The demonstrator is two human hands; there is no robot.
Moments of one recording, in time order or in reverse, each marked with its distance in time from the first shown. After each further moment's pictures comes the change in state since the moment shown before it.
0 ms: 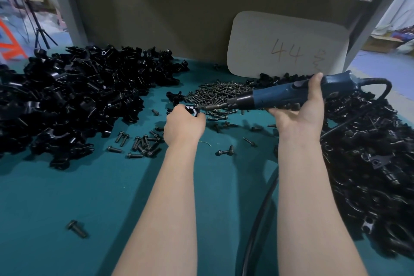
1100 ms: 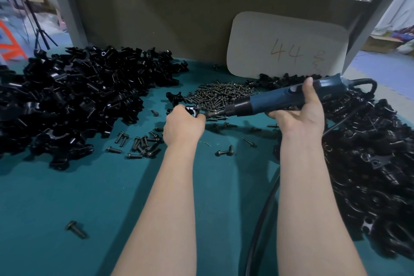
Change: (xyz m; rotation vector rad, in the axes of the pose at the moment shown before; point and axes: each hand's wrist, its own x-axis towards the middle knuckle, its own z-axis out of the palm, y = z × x) left_hand 0.000 0.001 -0.001 0.014 -0.011 0.001; right_hand 0.008 -0.004 -0.004 0.117 0.033 0.106
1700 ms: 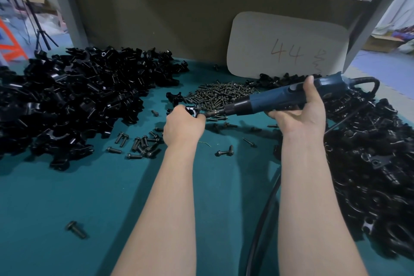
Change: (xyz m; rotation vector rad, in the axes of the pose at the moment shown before) left_hand 0.000 -0.001 0.001 0.014 0.008 0.007; right_hand 0.001 -0.002 -0.003 -0.058 -0.060 -0.012
